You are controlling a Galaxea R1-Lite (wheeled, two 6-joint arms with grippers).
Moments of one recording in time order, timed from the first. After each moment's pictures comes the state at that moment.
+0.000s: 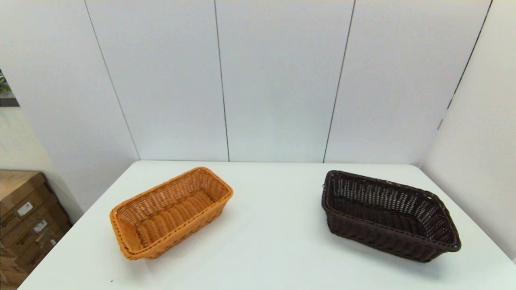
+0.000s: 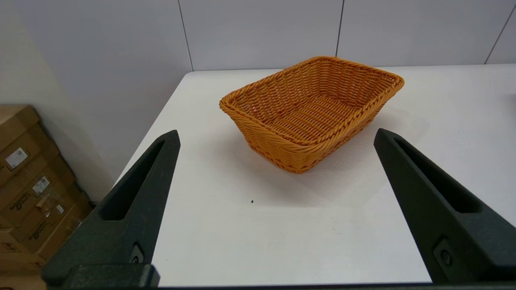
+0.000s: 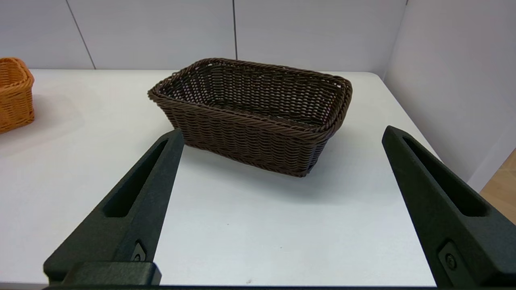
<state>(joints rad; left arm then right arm) 0.01 0.00 0.00 0.00 0.00 0.01 -0.01 0.00 0.00 0.00 0.00 0.01</state>
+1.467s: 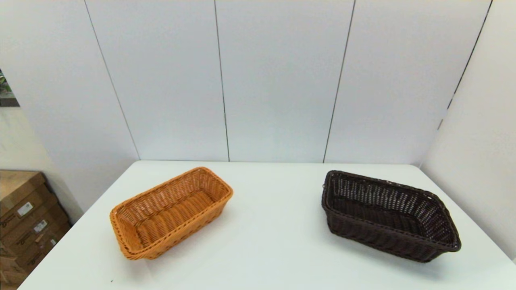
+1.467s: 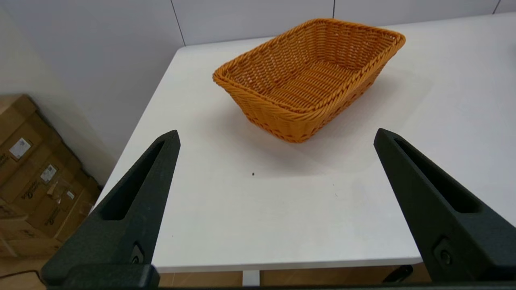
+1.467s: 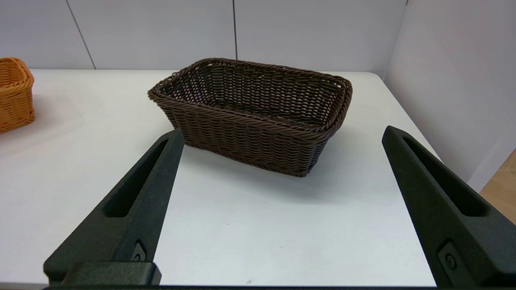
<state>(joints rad) 0.01 0.00 -0.05 0.15 -0.03 0.07 -0.01 0.00 0.00 0.00 0.00 0.01</state>
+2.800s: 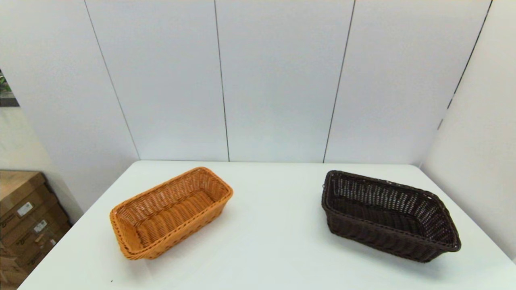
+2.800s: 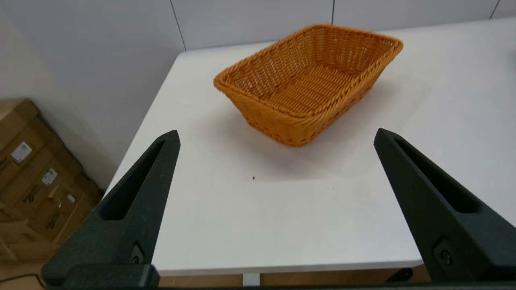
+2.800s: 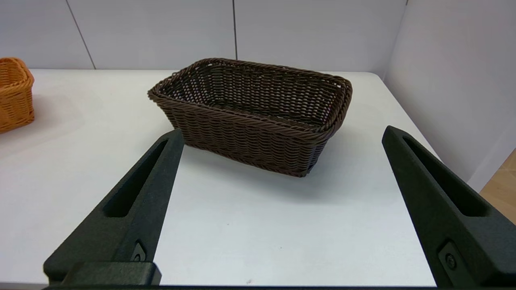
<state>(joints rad) 0.01 0.00 -0.07 0.15 -0.03 0.07 -0.01 0.00 0.00 0.00 0.00 0.01</state>
